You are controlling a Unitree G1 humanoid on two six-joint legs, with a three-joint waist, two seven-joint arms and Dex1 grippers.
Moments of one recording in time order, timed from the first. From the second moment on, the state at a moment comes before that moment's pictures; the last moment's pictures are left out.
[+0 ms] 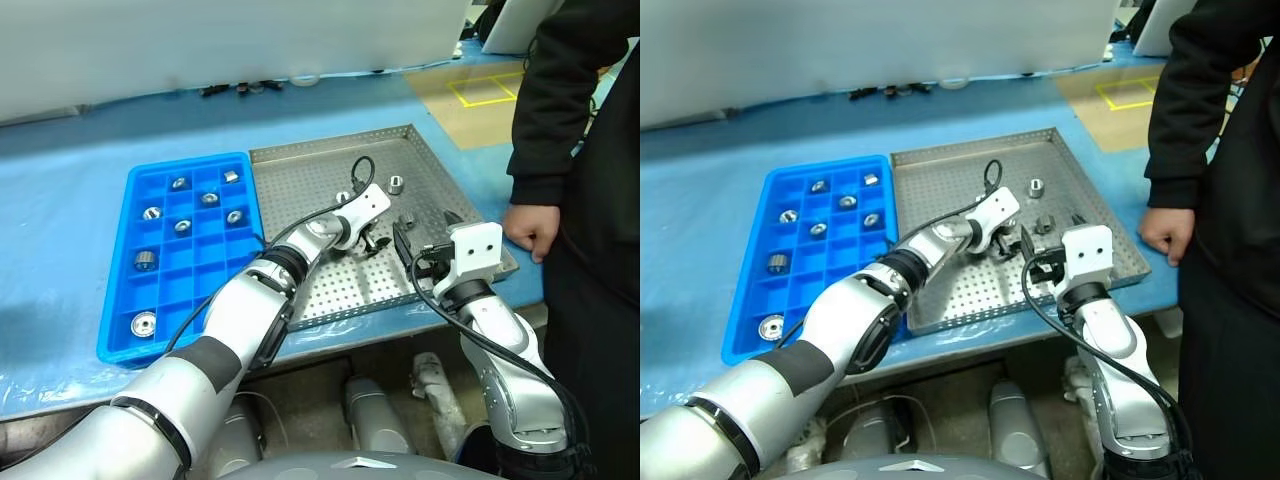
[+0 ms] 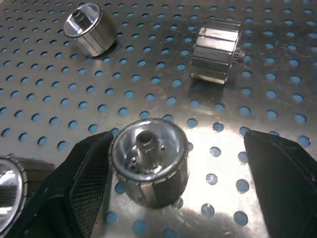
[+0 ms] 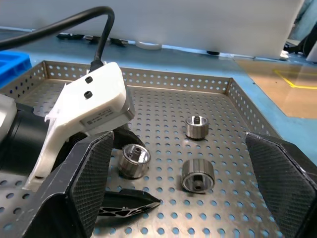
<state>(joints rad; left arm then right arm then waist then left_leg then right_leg) -1.19 -0.16 -0.12 1.37 0.24 -0.07 -0.52 0.04 -0.23 0.00 -0.65 0.08 0.49 0.13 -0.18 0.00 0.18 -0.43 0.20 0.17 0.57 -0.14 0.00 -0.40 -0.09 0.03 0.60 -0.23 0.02</state>
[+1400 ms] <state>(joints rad) -1.19 -0.03 0.00 1.36 0.16 -0.13 -0.63 -0.12 -0.21 0.02 -0.49 0.08 0.43 0.21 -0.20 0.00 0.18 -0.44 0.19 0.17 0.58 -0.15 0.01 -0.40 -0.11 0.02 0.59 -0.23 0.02</state>
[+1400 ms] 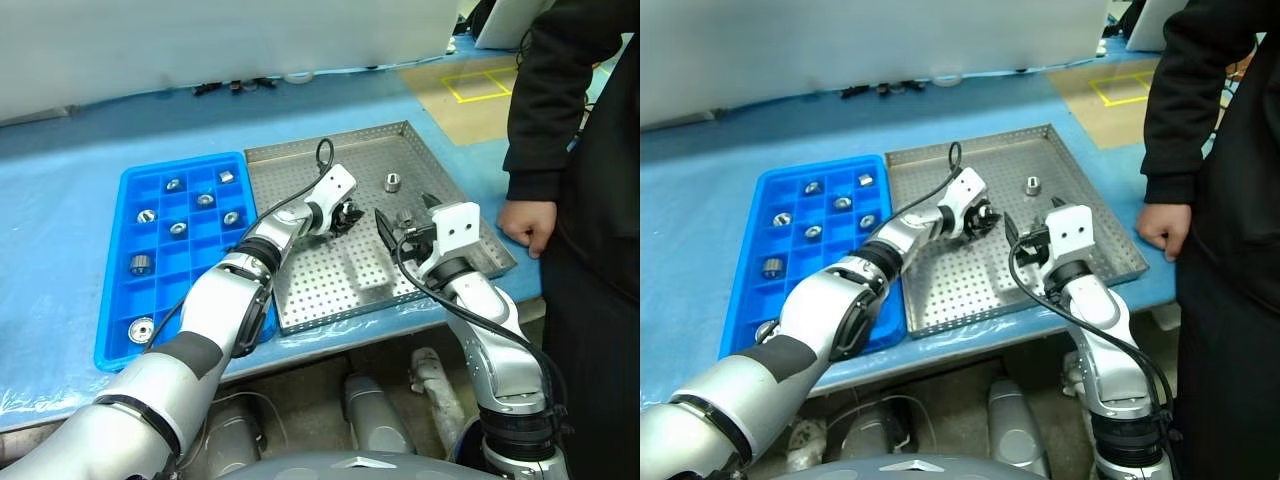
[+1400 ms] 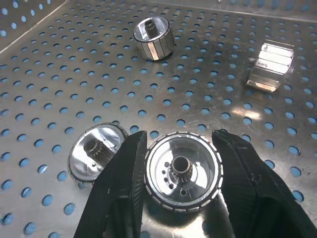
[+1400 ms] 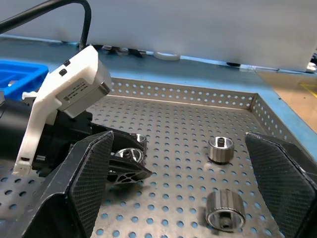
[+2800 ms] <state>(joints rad) -0.44 0.61 0.48 -0.18 -0.72 1.07 -0.99 -0.49 -0.16 0.13 -0.01 0.17 0.26 0.55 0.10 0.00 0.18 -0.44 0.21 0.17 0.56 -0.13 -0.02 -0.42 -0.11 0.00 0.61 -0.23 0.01</state>
